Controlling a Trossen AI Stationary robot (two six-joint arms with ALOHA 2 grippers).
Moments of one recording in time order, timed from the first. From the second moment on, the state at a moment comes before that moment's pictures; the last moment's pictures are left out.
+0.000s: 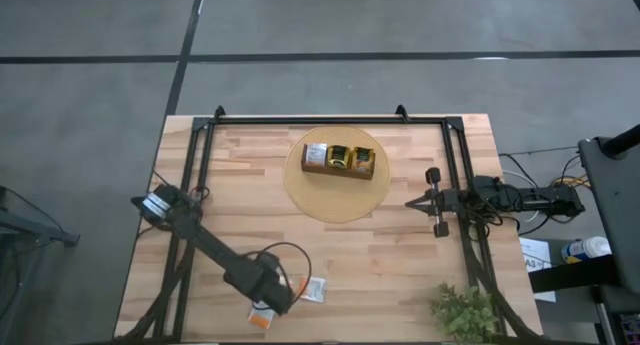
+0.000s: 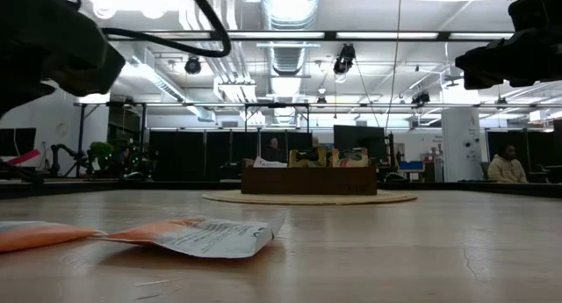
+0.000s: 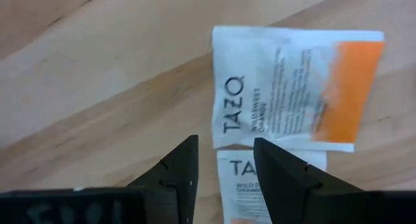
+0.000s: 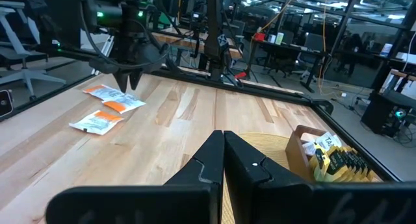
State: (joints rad) left arm -0.64 1.89 1.32 -0.95 0.09 -1.79; right arm 0.05 0.02 0.04 -0.06 -0.02 -0.16
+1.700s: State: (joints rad) left arm -0.67 1.89 1.22 -0.83 0.02 -1.89; right arm 0.05 0.02 0.04 -0.06 -0.02 -0.16
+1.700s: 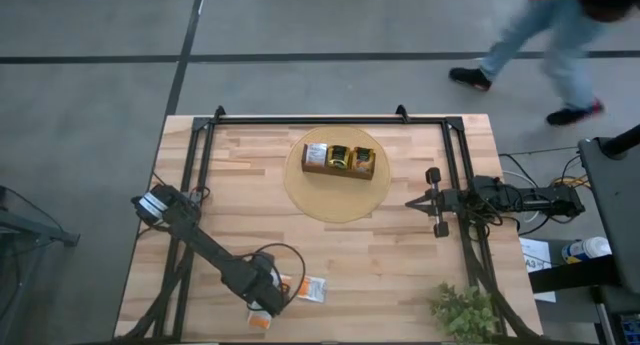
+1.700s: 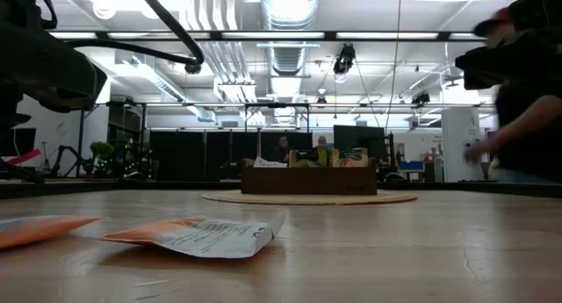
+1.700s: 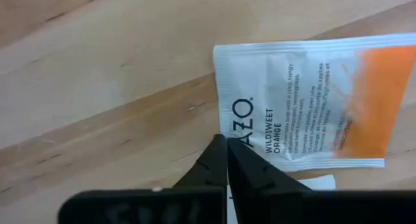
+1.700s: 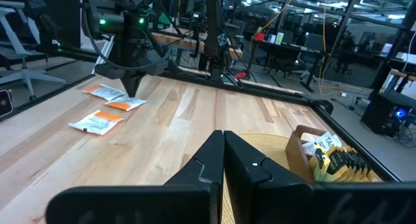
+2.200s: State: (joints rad) left arm -0.67 1.85 1.22 -0.83 -0.04 -1.88; right arm 0.05 0.02 0.04 -0.06 -0.02 -0.16
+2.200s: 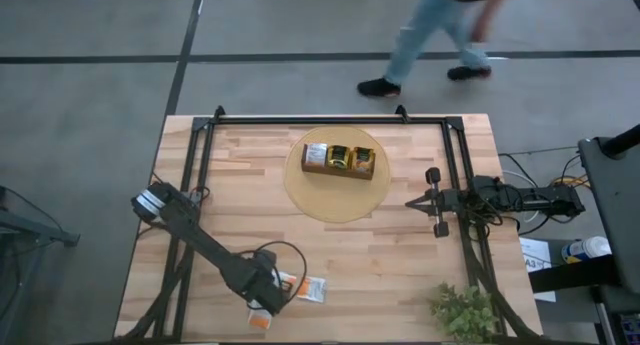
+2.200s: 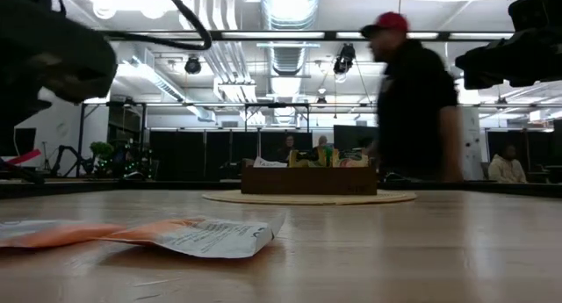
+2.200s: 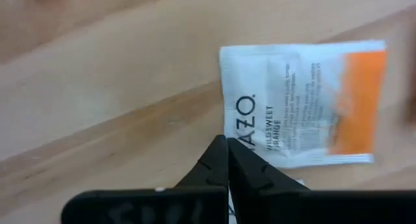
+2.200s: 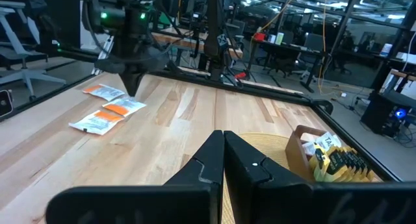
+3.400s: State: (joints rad) left arm -0.66 1.78 1.20 -0.76 -0.09 -0.96; right arm 0.05 0.02 0.04 -0.06 -0.02 -0.16
